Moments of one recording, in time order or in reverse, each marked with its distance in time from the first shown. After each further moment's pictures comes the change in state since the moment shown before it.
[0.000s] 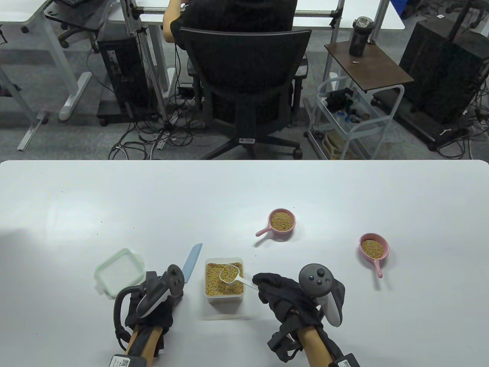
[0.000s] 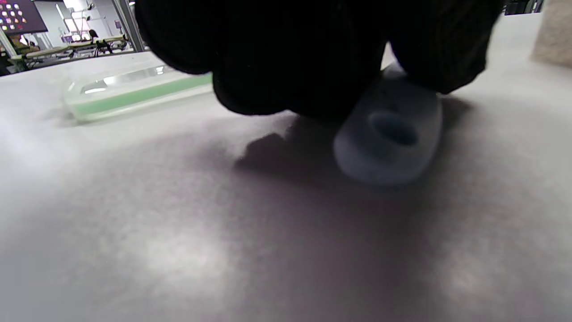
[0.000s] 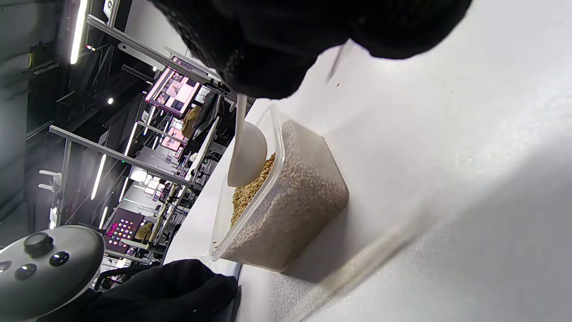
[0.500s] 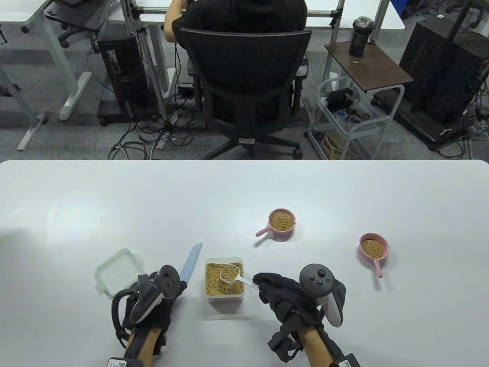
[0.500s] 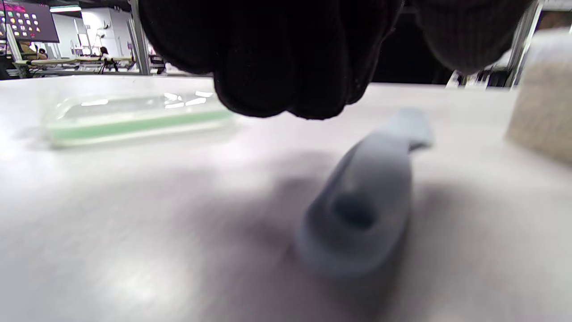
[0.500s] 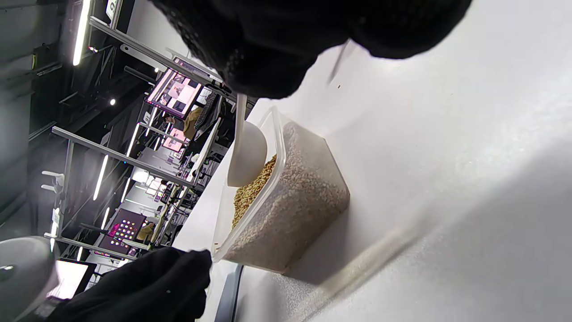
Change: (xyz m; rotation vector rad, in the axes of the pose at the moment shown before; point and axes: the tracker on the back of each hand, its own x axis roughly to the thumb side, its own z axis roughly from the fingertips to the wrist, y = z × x) left_hand -0.006 0.016 0.016 0.182 -0.027 0.140; right_hand 0.000 -0.001 0.001 -0.003 -0.006 -0.004
